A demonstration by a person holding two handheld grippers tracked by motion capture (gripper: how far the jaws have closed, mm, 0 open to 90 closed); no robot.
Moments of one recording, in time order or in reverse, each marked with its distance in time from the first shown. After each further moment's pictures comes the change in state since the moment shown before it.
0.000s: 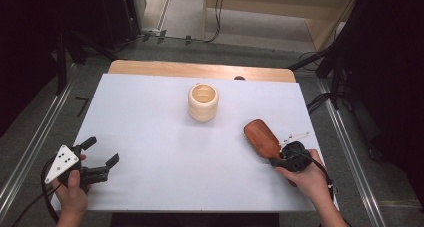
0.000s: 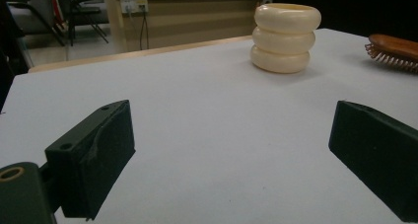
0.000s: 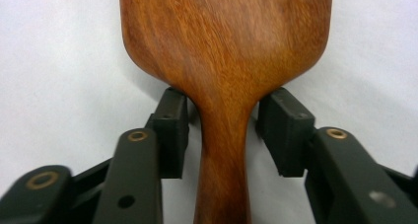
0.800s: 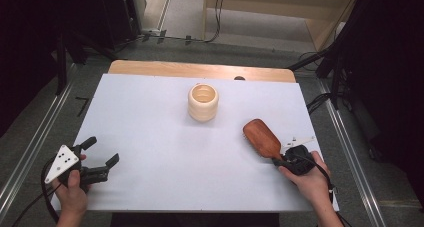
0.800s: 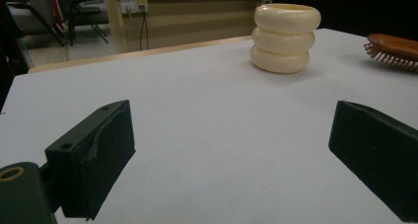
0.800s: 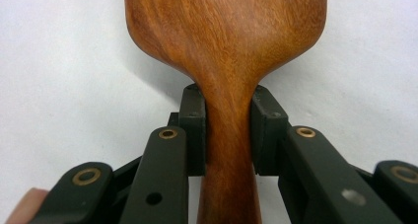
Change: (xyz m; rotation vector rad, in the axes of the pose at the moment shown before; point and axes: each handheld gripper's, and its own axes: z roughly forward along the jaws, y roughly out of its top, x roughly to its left) left arm 0.000 0.000 0.000 0.000 0.001 0.002; right arm -0.001 -0.013 -0.002 -0.073 0.005 -0.012
